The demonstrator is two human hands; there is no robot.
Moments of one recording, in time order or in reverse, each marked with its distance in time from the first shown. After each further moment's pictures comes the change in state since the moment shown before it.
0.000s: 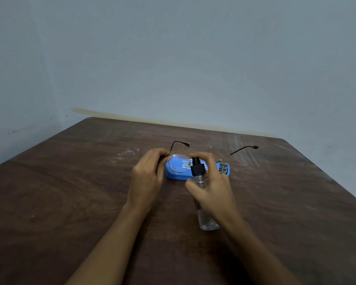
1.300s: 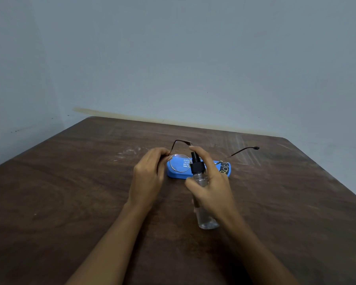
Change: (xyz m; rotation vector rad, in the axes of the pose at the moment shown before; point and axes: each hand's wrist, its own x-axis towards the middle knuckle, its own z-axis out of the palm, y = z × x) left_hand -0.001 -0.001 0.000 0.008 -0.019 -0.012; right_hand -0.001 -0.001 0.002 0.060 -0.053 0.044
